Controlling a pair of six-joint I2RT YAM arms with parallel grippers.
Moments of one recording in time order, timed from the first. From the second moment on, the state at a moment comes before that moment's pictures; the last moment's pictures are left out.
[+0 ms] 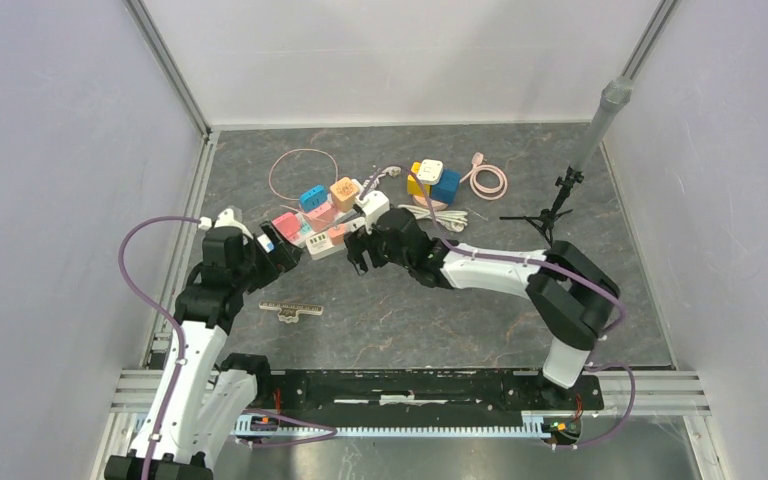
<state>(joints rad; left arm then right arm) -0.09 0.71 0.69 -0.63 0.07 -0.62 0.93 1.73 1.03 0.19 0.10 0.18</state>
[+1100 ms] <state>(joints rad) -0.09 0.79 0.72 -0.68 0.12 -0.64 0.97 2.11 1.36 0.28 0.29 0.11</state>
